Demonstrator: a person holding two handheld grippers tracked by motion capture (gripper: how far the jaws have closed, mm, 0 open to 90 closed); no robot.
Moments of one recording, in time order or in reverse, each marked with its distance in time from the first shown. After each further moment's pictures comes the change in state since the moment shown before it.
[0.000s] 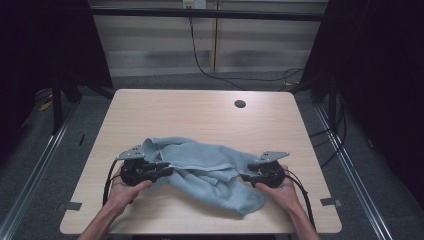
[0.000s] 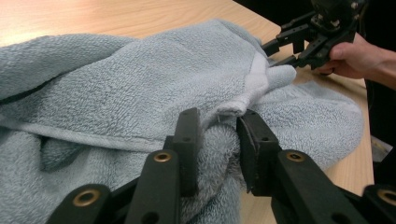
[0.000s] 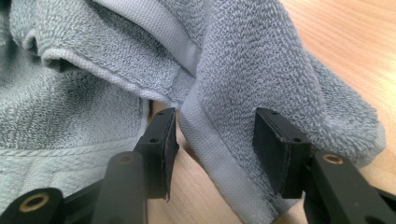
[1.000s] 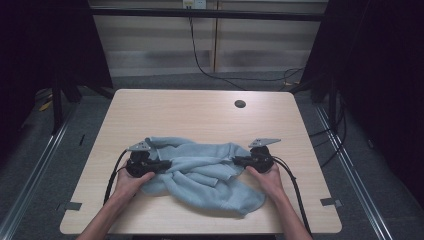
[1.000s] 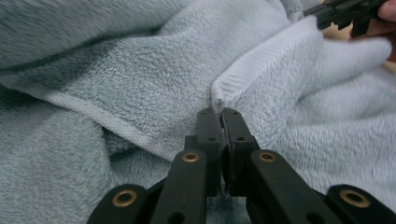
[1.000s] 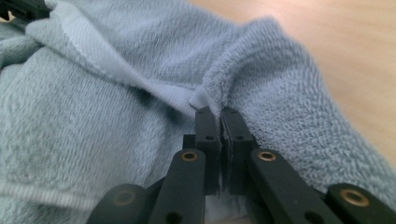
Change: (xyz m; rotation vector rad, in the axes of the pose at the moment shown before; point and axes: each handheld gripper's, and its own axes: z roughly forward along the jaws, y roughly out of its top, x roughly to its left) left arm 0.040 -0.013 0.027 0.109 0.080 -0.070; right arm -0.018 0.029 0.037 -0.063 0.074 0.158
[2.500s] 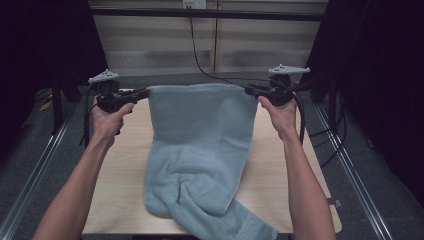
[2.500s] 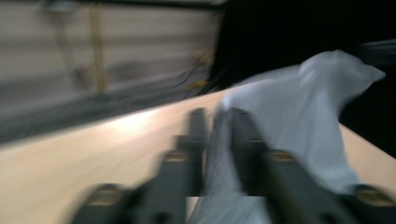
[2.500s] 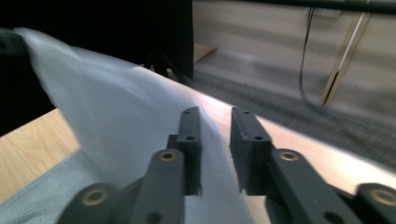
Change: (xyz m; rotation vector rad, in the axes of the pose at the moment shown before) left arm 0.042 0.163 -0.089 -0.321 0.260 -0.056; right arm -0.024 0.185 -0.090 -0.295 -0.189 -0.063
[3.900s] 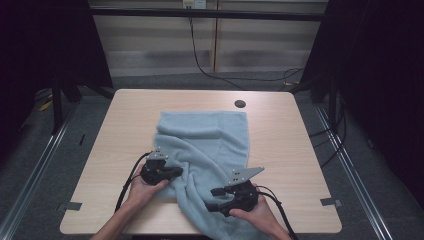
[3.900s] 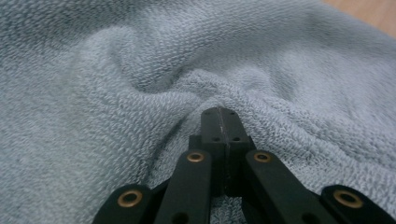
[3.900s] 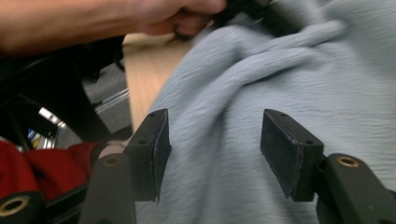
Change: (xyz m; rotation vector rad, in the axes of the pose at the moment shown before) left arm -0.087 -0.192 0.042 0.362 -0.203 0.126; right arm 0.170 -0.199 -0.023 0.289 0.569 -0.060
